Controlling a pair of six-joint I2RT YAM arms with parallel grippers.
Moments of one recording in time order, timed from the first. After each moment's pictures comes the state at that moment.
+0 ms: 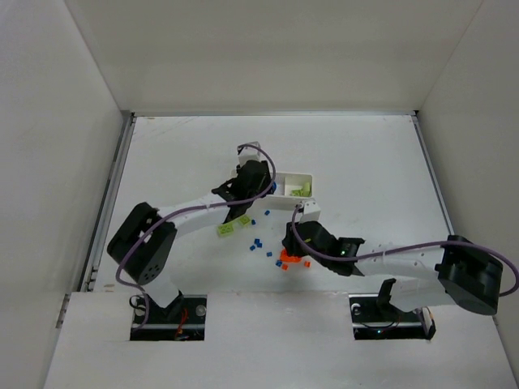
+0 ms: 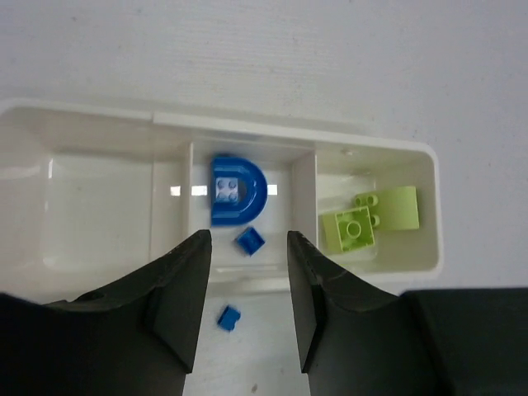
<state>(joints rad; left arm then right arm) -0.74 1.64 0.97 0.11 -0.36 -0.62 1.08 1.27 0.52 0.06 0.42 0.66</state>
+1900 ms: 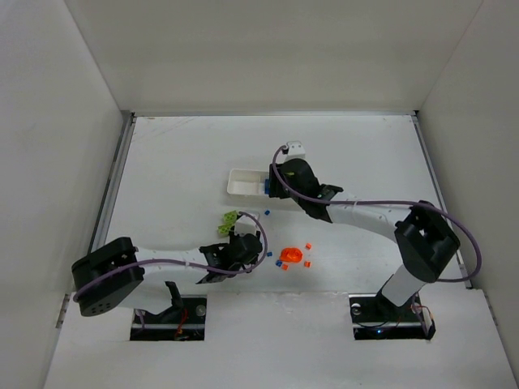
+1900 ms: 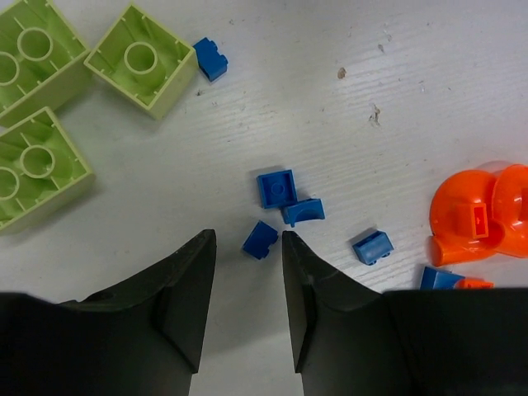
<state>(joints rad) -1.13 1.28 0.39 0.07 -0.55 -0.66 0.78 1.66 1.07 0.06 0.31 0.44</state>
